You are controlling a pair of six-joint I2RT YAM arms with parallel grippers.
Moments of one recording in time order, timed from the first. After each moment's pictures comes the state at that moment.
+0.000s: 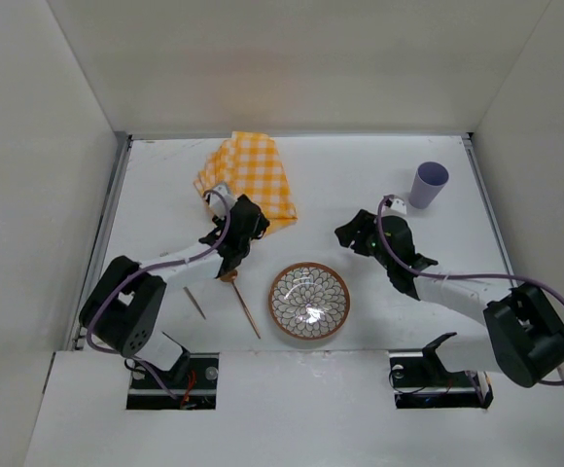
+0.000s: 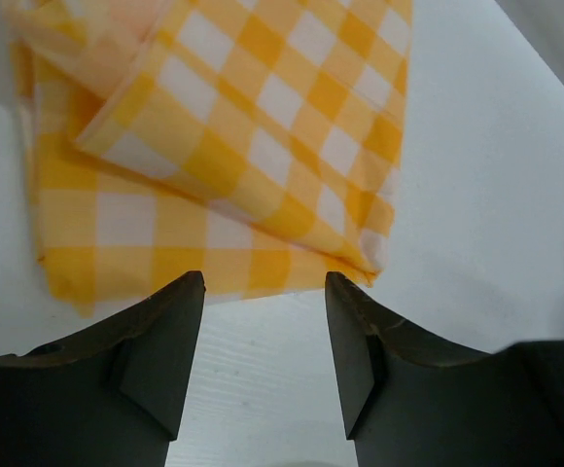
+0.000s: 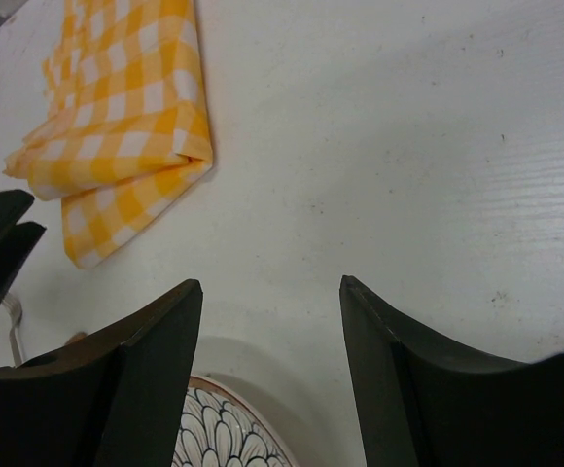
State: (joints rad) left arm -0.60 1.50 0.77 0.15 -0.52 -0.95; right arm 0.51 1.29 0.52 0.37 0.13 0.73
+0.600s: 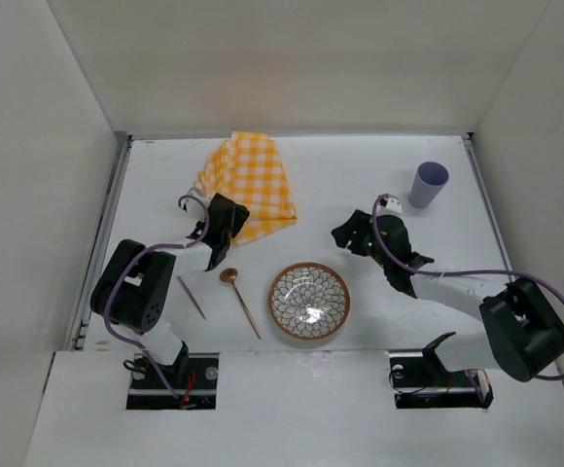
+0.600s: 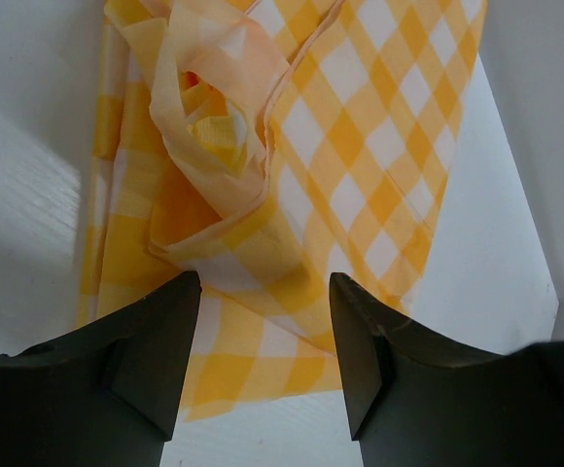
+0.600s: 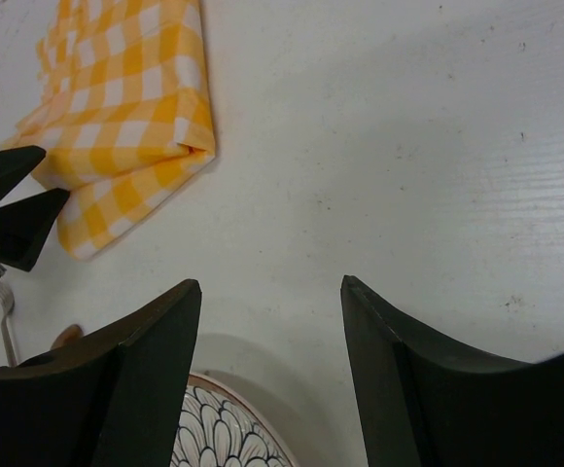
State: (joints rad) left arm -0.39 1.62 0.68 0.38 -0.37 -1.15; right arm 0.53 1.32 0.54 0.37 0.12 0.72
